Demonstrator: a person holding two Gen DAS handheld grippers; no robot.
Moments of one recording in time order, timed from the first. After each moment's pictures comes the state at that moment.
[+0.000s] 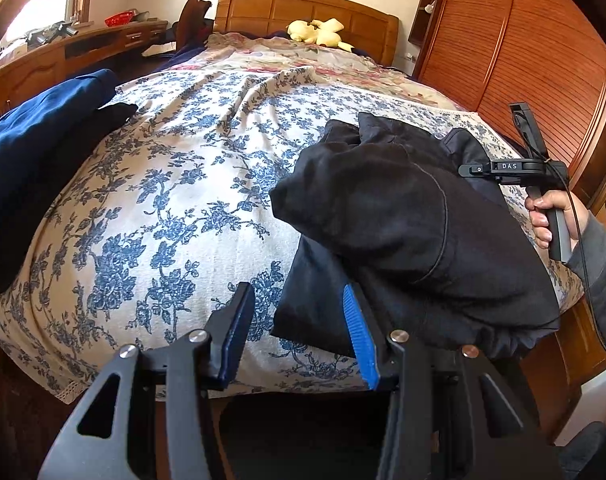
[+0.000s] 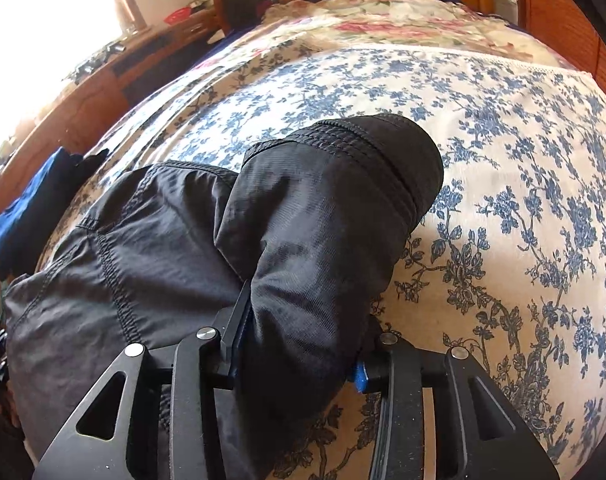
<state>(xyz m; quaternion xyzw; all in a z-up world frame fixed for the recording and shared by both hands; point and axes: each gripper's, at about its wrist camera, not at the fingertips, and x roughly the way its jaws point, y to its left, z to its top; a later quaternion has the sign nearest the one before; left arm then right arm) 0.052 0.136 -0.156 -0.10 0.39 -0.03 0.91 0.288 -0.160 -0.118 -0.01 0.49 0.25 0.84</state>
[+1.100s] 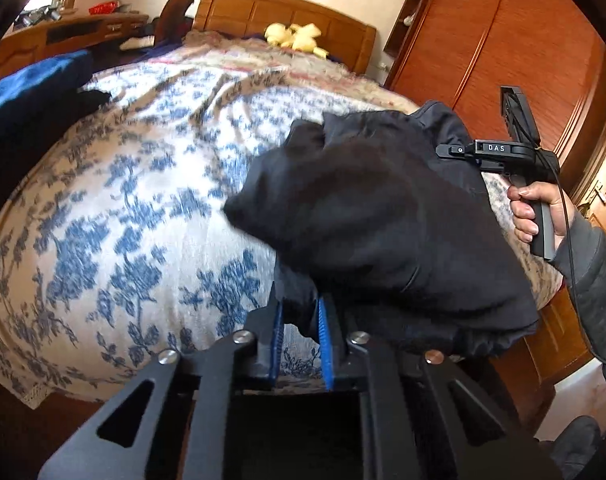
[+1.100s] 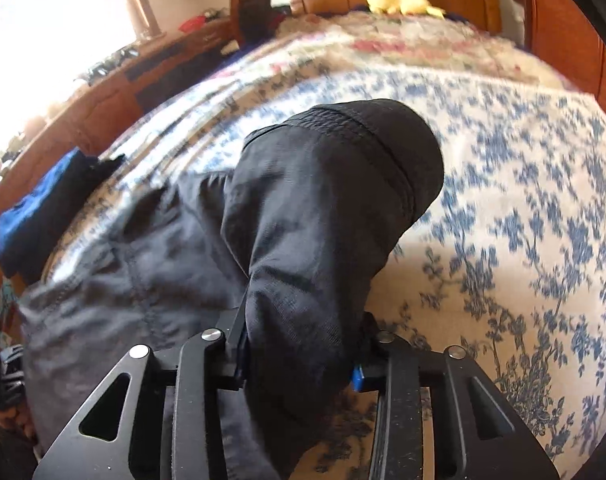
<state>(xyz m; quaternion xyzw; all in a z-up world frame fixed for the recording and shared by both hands) 0.042 0.141 -0.164 -0.14 0.36 -0.10 0.92 0.264 -0.138 -0.084 -0.01 0.44 0.27 0.86</state>
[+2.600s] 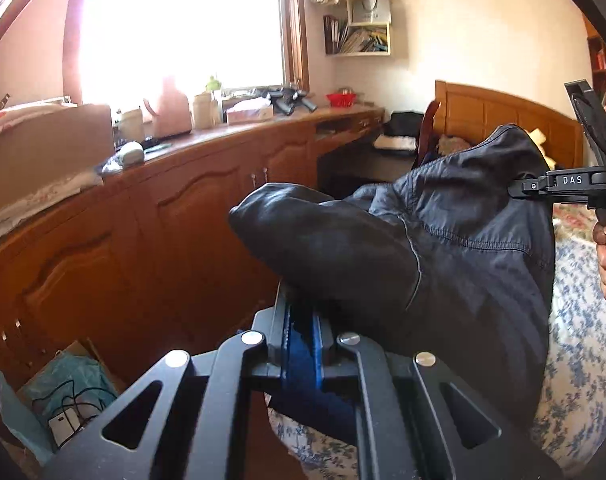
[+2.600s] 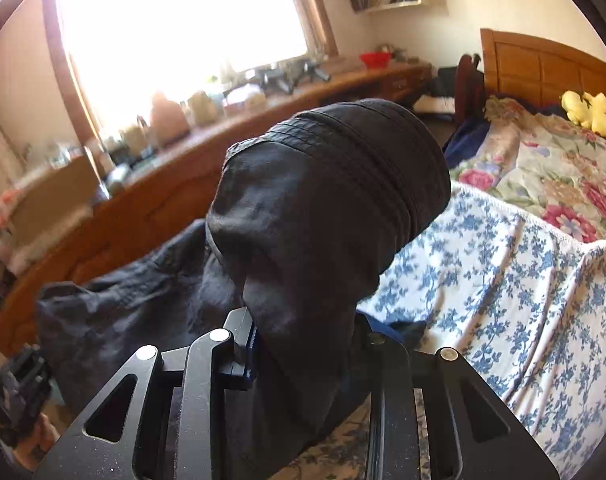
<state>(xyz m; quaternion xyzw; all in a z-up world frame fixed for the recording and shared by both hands) -0.019 0.525 -0.025 -0.07 0.26 0.33 0.91 0.252 0.409 0.060 -0.06 0.36 0.46 0.81</state>
